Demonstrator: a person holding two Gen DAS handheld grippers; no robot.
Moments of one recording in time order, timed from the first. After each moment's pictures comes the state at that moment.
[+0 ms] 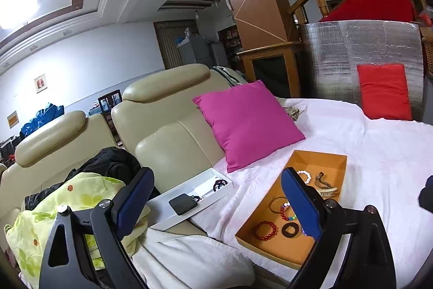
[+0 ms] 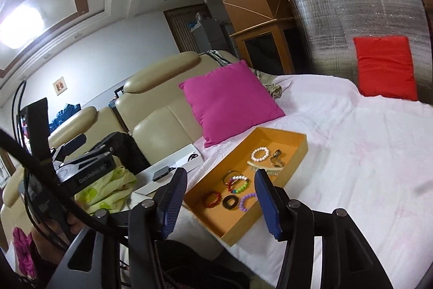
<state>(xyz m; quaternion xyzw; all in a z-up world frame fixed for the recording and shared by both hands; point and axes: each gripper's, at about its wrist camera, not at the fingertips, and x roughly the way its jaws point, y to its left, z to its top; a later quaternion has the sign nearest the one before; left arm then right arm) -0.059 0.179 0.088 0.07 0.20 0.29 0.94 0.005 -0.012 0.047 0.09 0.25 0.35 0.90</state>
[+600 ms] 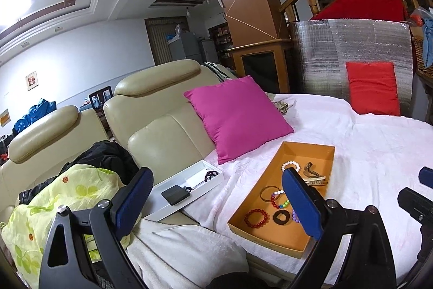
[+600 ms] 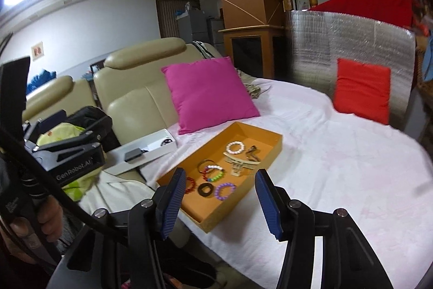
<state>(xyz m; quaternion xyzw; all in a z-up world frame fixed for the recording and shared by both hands) -0.078 0.170 0.078 0.06 0.21 0.26 0.94 -0.042 0.023 0.053 -0.02 0.25 0.26 0.93</state>
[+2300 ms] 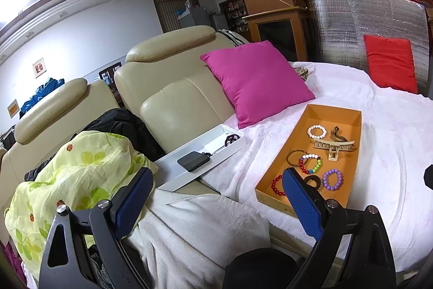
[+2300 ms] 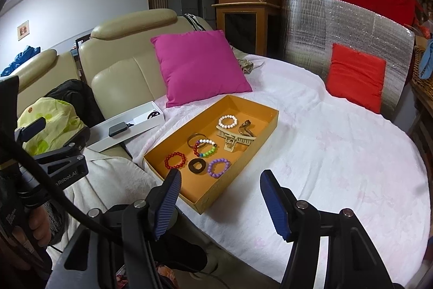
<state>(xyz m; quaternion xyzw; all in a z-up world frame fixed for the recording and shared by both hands) -0.082 0.220 0.023 0.05 0.27 0.30 0.91 -0.036 0.063 0.024 -0.06 0.31 0.22 0.92</state>
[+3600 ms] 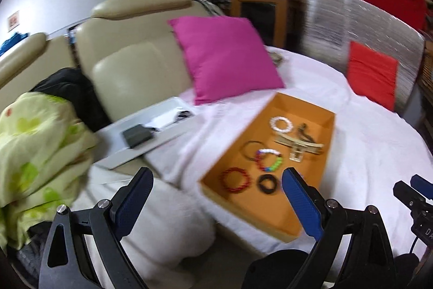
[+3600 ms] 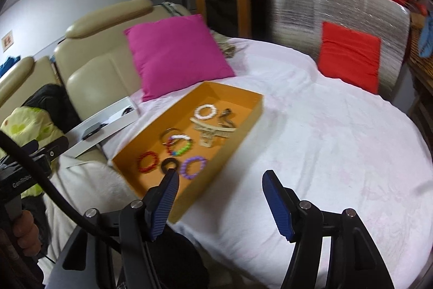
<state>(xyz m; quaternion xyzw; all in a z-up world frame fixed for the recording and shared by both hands) -0.011 0.226 -0.011 -0.07 0.33 0.20 0.92 0.040 0.039 -0.013 -0.04 0.34 0.19 0.92</state>
